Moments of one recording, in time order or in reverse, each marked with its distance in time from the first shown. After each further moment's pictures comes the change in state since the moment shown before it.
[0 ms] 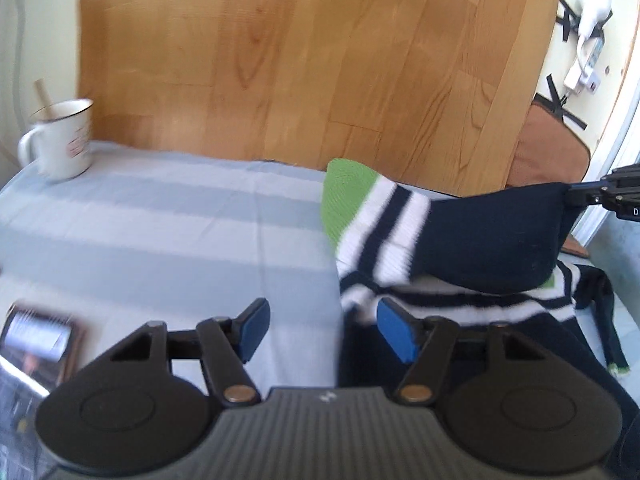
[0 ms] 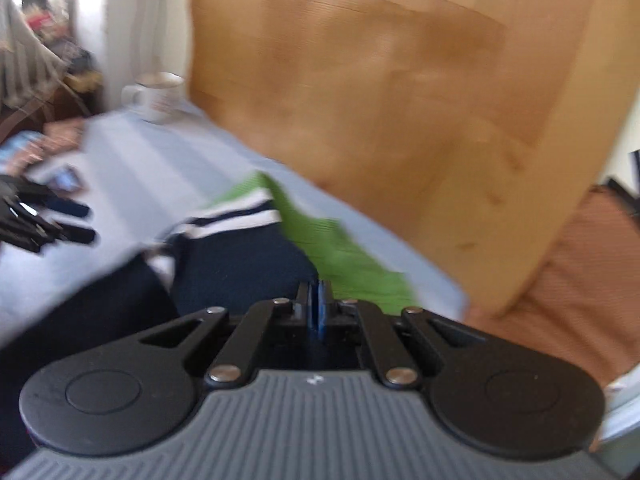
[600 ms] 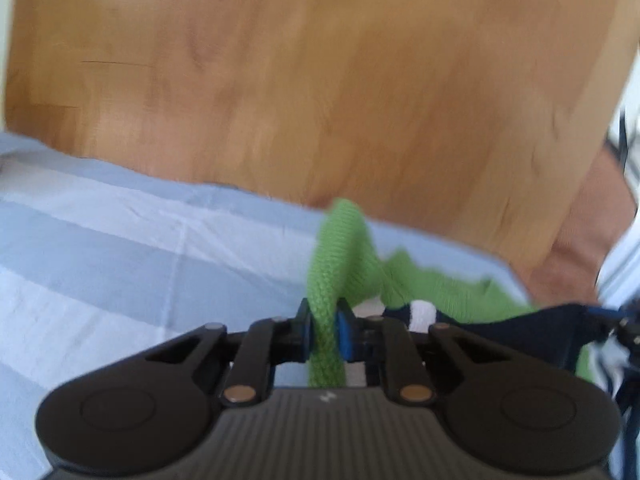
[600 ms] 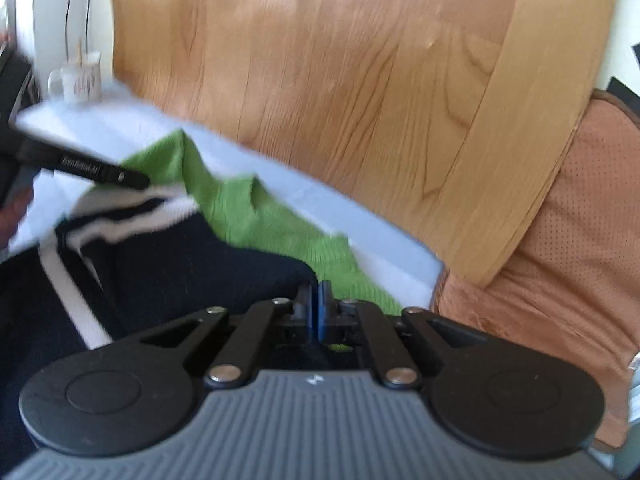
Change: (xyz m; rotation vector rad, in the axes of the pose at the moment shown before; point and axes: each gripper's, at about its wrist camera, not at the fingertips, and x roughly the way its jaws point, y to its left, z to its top) left arm 0.131 -0.005 0.060 -0.157 -0.023 -0.010; right arm 0.078 -0.044 -0.032 0.188 -0.020 0.017
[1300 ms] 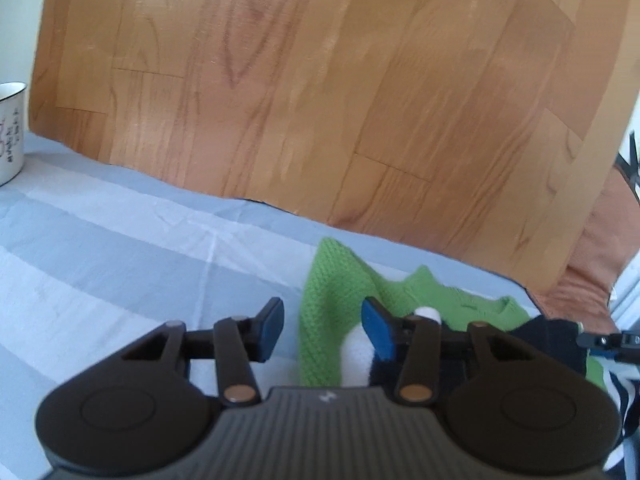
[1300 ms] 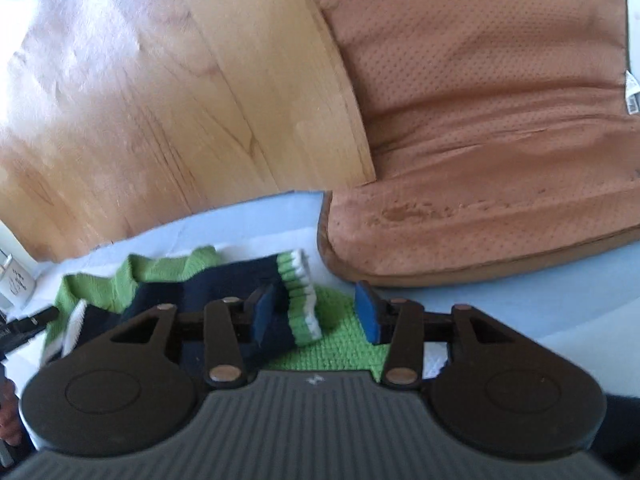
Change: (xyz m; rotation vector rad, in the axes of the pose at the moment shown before) left arm 0.000 0.005 -0.009 0.006 -0.044 0.045; right arm 0.017 -0.094 -0.069 0.660 0.005 -0.045
